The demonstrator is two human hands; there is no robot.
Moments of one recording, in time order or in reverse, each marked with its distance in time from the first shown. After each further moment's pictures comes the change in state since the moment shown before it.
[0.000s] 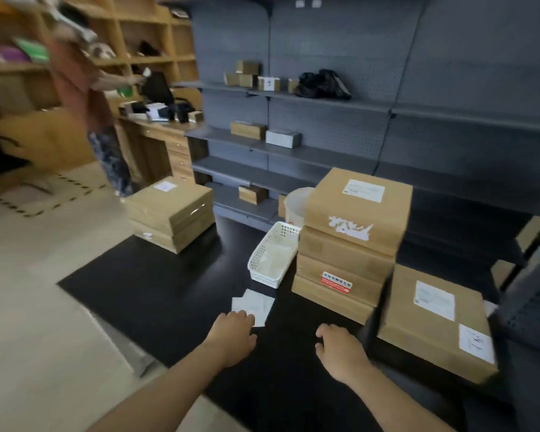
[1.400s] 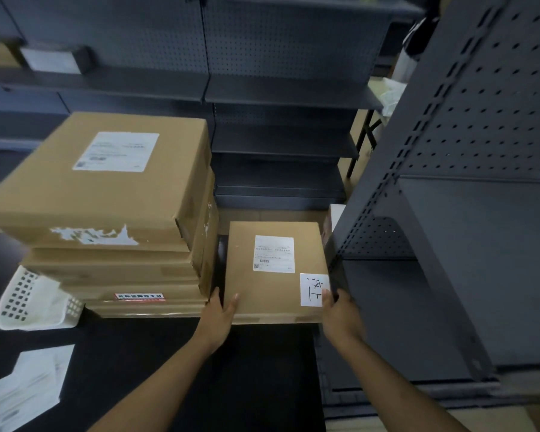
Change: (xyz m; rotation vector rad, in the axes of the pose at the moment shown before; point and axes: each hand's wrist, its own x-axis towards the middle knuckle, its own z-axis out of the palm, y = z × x) left_hand 0.237 0.305 0.076 -1.058 -0.298 -0.049; right_hand 0.007 0.355 0.016 0.527 0.309 1.064
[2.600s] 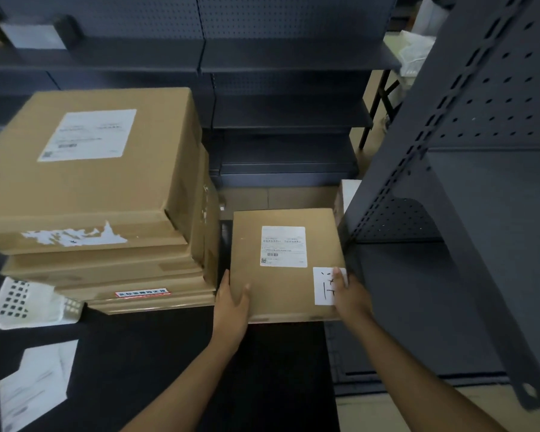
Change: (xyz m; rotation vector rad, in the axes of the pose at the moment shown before) left_hand 0.013 -0.005 0.031 -0.142 0.168 0.061; right_hand 0.041 0.004 0.017 0.184 -0.090 0.030
